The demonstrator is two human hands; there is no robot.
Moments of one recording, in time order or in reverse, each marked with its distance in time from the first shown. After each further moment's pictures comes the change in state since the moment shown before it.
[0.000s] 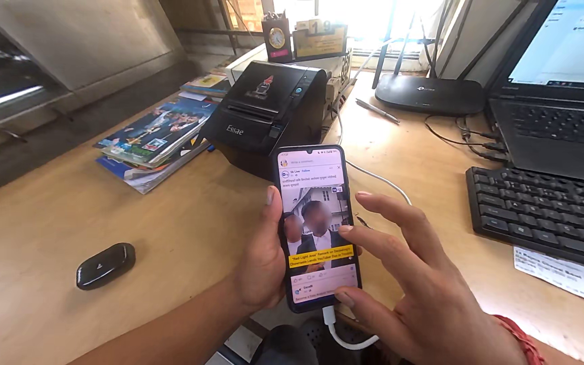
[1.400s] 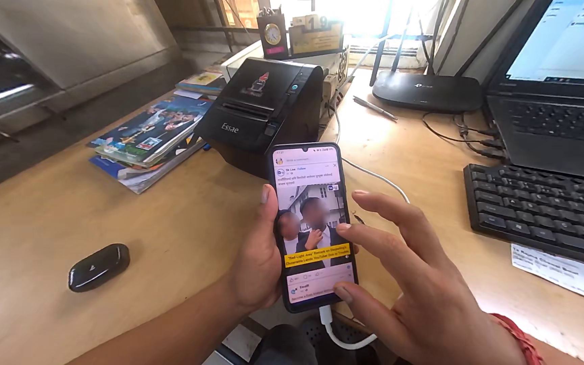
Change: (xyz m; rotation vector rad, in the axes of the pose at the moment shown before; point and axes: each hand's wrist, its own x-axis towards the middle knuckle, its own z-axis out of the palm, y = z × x) left_hand 0.000 0.000 -0.001 0.017 -0.019 0.012; right_hand 0.000 0.000 -0.001 0.003 0.002 -0.006
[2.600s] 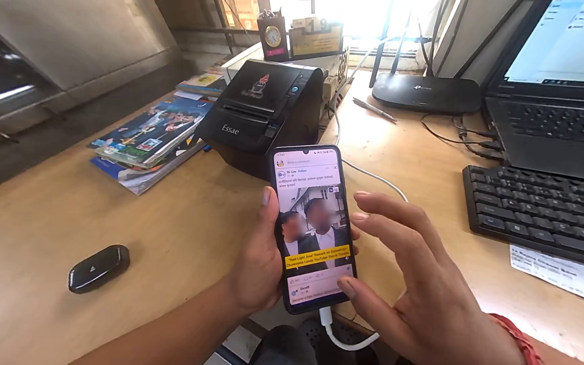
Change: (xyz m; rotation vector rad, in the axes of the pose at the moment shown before) left_hand 0.000 -0.001 0.000 0.030 0.029 -0.004; right_hand 0.002 0.001 -0.001 0.045 0.037 0.009
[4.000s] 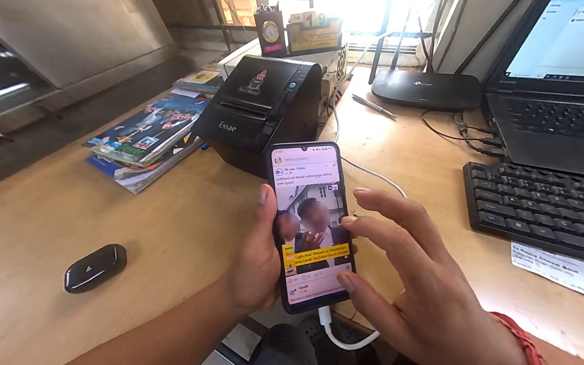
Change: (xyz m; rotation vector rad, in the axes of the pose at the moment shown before) left_hand 0.000 0.000 0.001 -0.011 -0.005 -0.002; right_hand -0.001 0.000 0.000 -0.042 -0.018 0.011
